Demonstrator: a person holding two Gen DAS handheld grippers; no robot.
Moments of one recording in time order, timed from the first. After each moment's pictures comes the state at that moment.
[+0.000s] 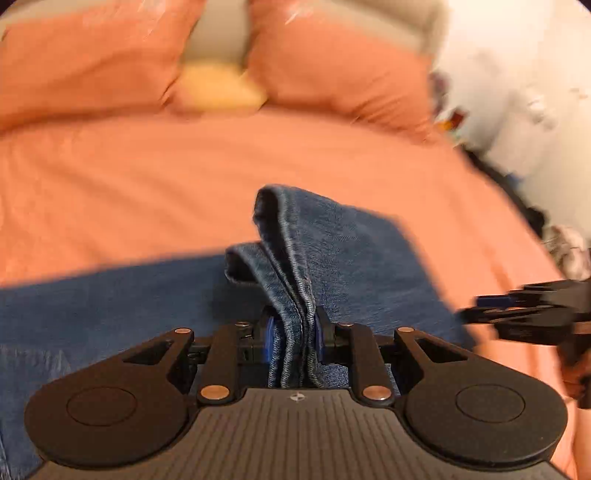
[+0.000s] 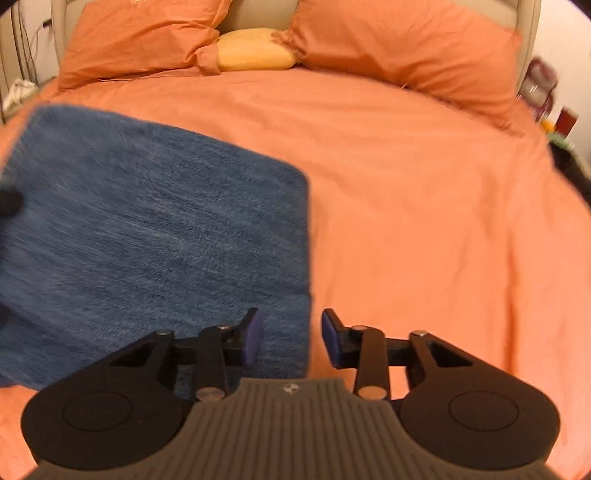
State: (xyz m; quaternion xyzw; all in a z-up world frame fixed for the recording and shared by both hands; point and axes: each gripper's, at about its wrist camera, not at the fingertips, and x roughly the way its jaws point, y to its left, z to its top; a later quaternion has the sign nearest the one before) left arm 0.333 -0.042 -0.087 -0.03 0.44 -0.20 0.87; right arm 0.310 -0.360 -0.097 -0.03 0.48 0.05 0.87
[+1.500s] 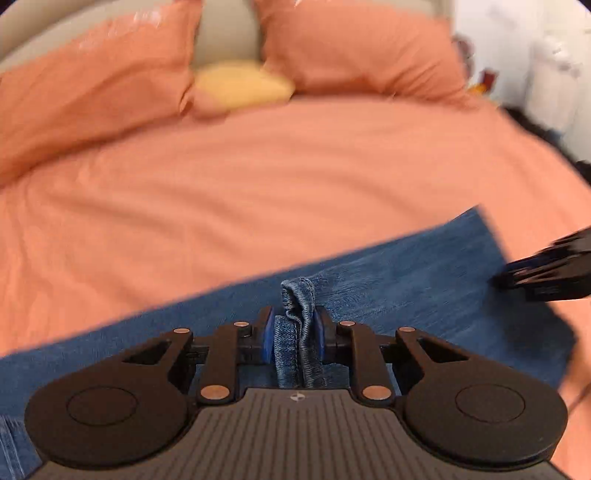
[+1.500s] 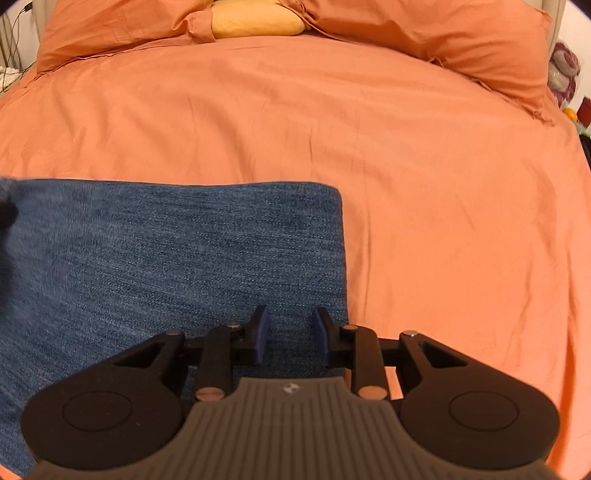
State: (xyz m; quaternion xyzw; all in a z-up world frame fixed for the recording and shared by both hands) left arm 0.376 -0.043 -0.125 0.07 0.43 -0.15 0.89; right arm 0.391 -0.330 -0.149 -0.04 0.52 0.04 0.86
